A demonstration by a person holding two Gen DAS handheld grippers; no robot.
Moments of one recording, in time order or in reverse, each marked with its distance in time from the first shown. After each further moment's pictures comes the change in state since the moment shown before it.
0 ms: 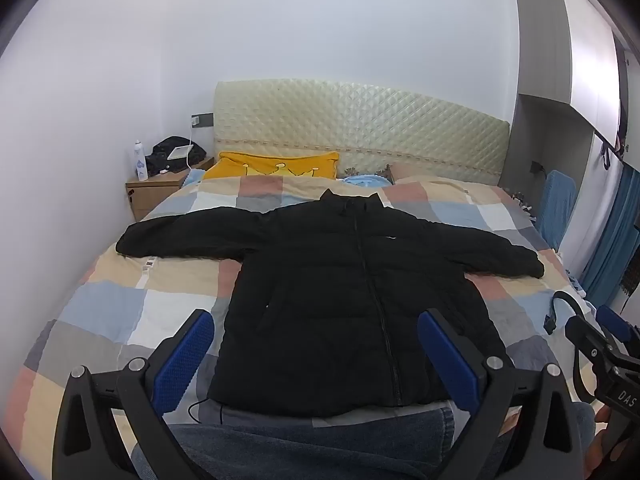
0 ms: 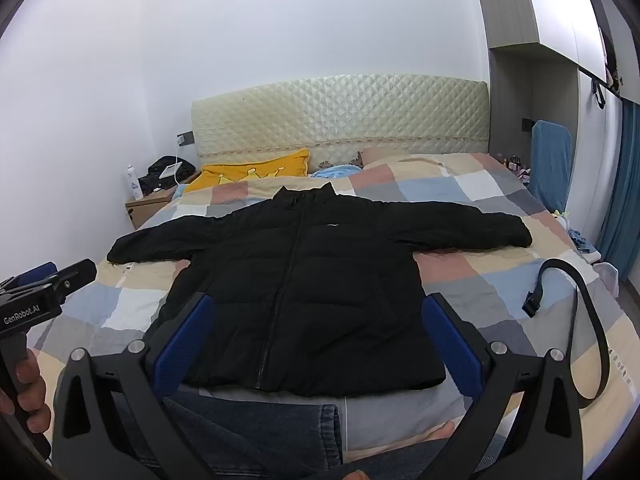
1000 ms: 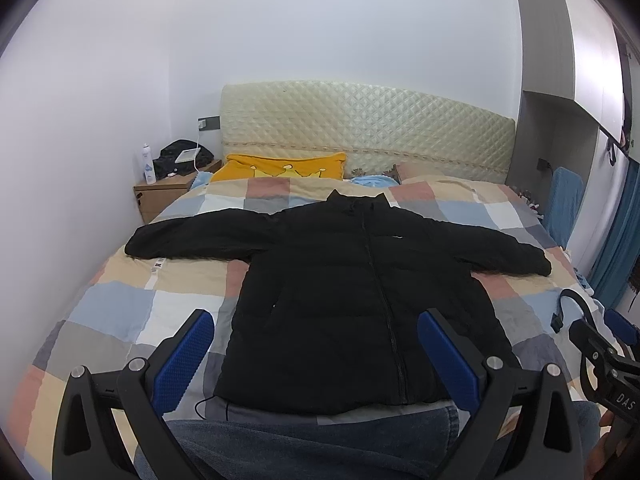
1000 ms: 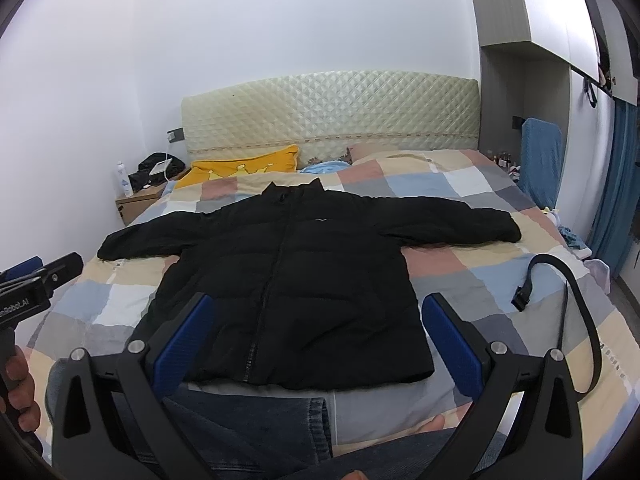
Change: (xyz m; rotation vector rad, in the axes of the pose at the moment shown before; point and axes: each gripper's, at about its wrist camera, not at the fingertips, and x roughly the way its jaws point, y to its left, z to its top) left arm -0.005 -0.003 -0.004 0.009 0.001 0.033; right arm -0.002 -0.006 -0.005 0.005 0.016 -0.050
